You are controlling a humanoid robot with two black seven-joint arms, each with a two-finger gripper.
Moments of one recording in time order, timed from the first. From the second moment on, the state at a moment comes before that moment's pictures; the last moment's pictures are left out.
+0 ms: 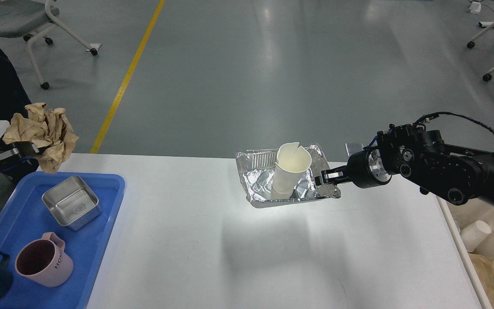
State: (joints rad) left arm -0.80 1.32 -0.26 -1.60 0.90 -0.12 -0.13; right arm 1.09 -0.45 0.08 0.98 -1.26 0.56 0.20
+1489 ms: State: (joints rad) left arm -1.14 0.39 -0.01 -1.28 0.90 -0.16 -0.01; right arm 1.09 -0.43 0.09 0.97 -1.26 0.56 0.20
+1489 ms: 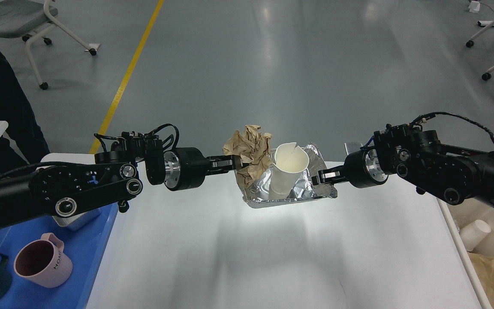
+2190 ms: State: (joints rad) left arm -1.13 0.45 -0.05 -1.29 0.81 -0.17 -0.01; right arm 1.09 -0.45 0.10 0.96 -1.26 0.56 0.20
